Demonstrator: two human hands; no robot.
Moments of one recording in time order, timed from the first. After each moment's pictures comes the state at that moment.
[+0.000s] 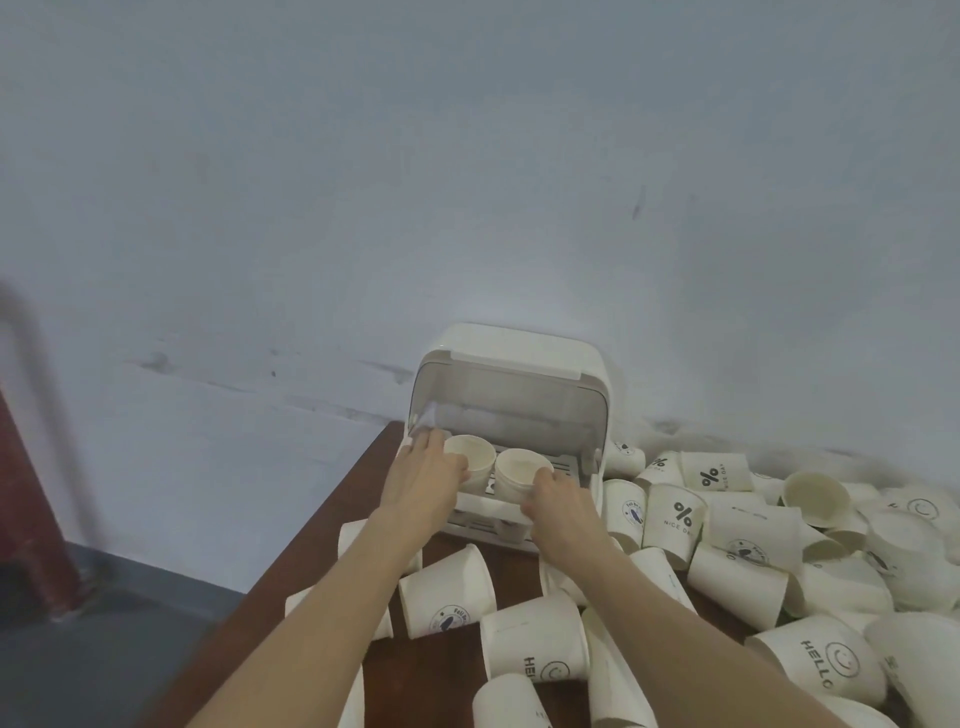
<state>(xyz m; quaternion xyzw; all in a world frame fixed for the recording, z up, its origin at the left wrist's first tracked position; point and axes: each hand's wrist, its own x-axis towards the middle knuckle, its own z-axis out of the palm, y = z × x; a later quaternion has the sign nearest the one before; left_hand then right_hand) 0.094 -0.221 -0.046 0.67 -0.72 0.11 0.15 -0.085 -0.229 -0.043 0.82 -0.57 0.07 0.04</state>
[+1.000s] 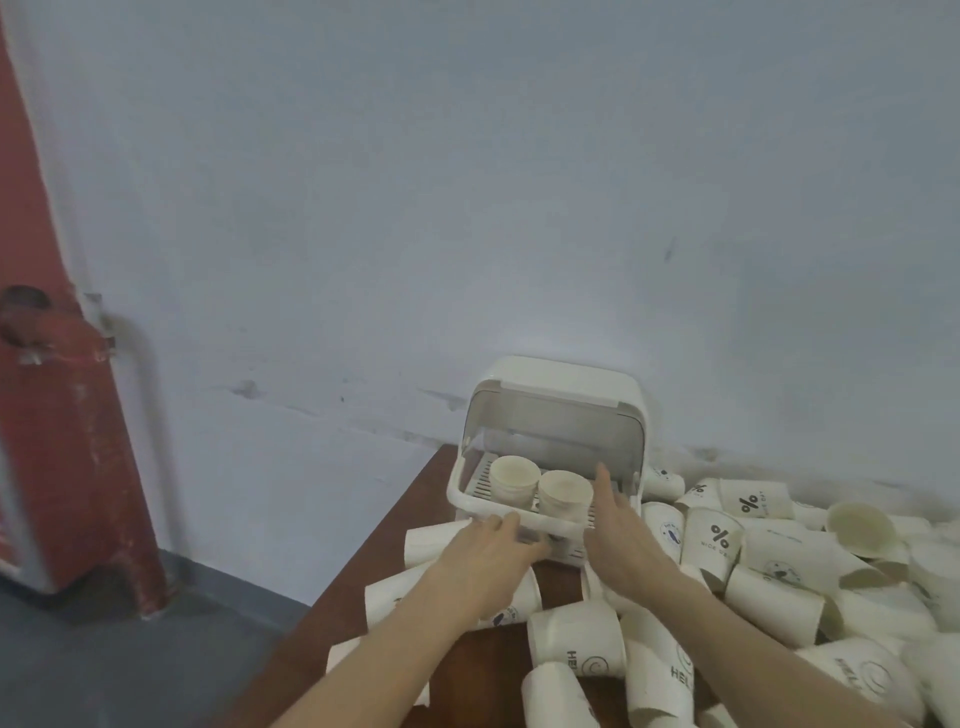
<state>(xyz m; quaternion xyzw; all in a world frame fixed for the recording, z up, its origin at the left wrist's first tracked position) 0.068 -0.117 -0.021 0.58 -0.81 0.06 0.00 -0.106 -0.179 -0.014 0.80 -0.56 0.17 -0.11</state>
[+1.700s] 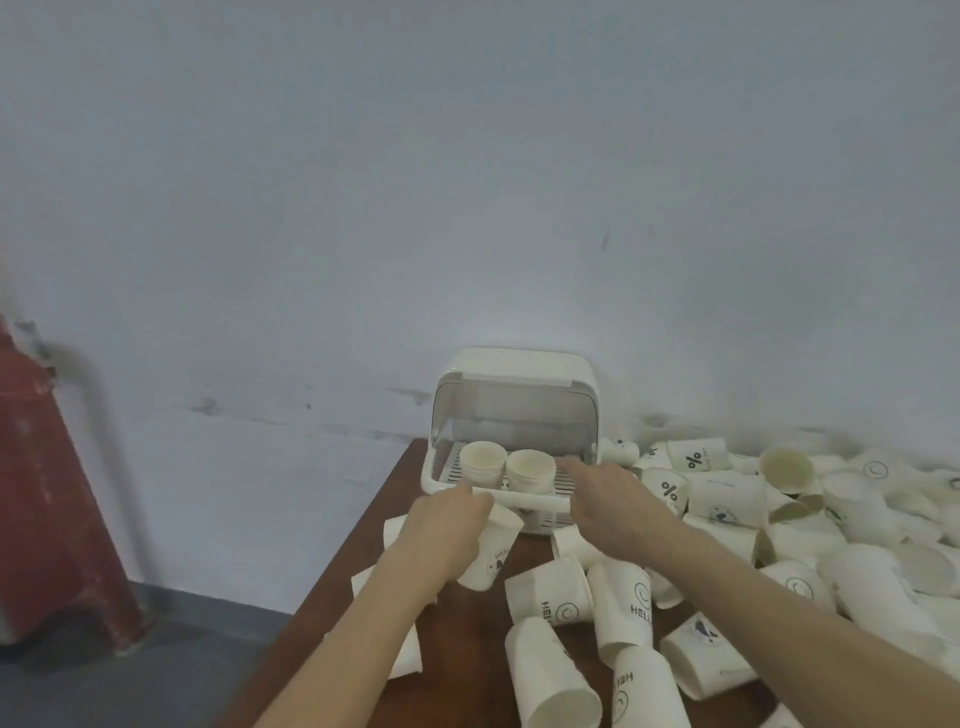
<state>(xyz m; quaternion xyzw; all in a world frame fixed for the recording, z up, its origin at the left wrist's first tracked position) 0.072 -0.095 0.009 0.64 -0.76 0.06 0.05 -0.128 -0.130 0.035 0.85 -0.52 0.12 0.02</state>
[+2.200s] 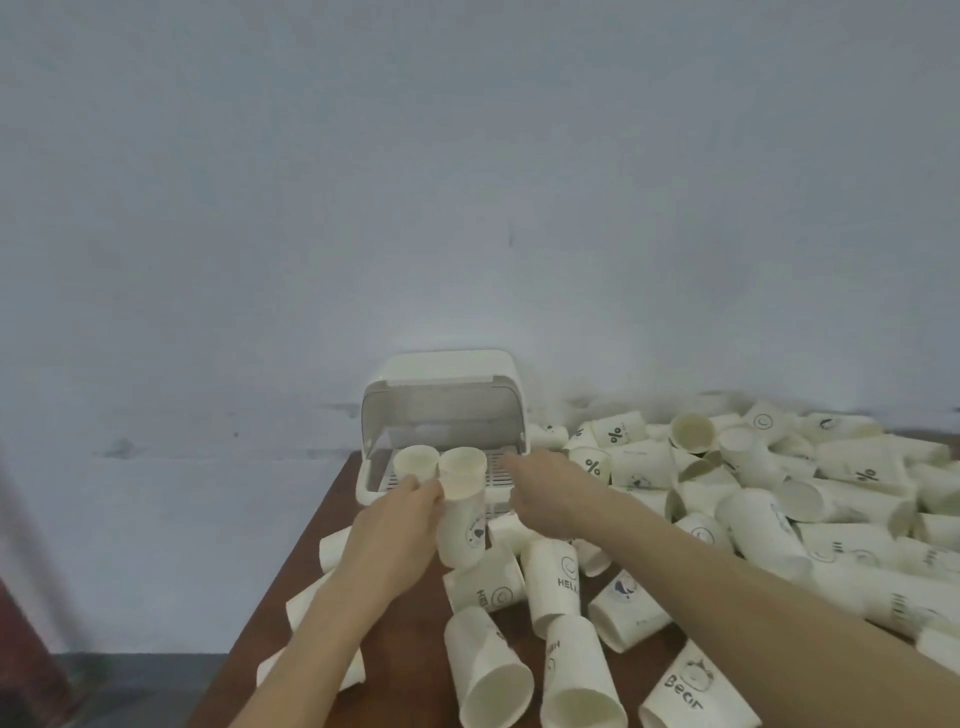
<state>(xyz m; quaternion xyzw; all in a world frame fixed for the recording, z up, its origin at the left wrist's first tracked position) 0.047 -0.078 0.021 0.63 -0.75 0.03 0.17 -0.145 -0.108 0.056 0.84 -0.53 0.07 0.00</state>
